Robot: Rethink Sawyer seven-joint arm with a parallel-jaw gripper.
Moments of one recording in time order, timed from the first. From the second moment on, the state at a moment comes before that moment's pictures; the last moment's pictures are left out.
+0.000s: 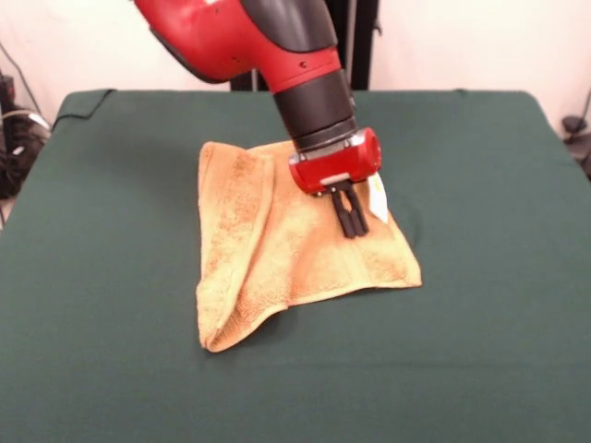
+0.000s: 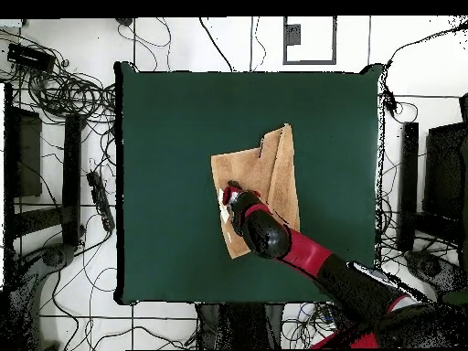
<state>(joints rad) -0.79 -0.23 0.54 1.99 -0.13 -0.27 1.48</state>
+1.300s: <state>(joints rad) -0.85 -0.15 0.62 1.99 -0.13 -0.31 1.48</state>
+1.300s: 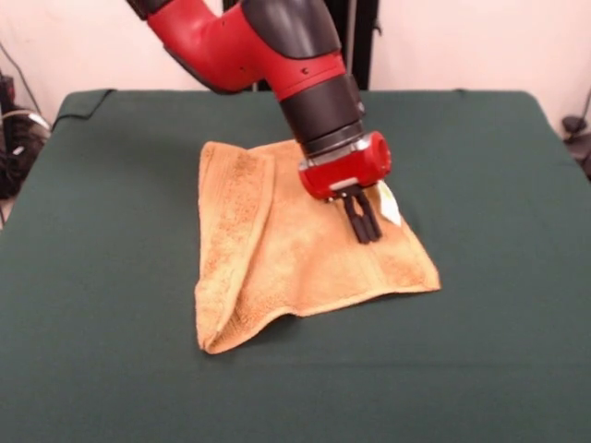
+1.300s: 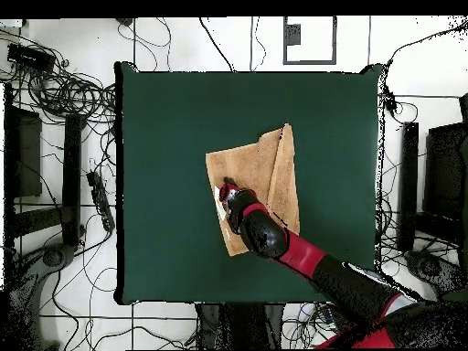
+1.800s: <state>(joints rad) -0.85 -0.03 0.72 1.99 -0.13 -0.33 1.48</state>
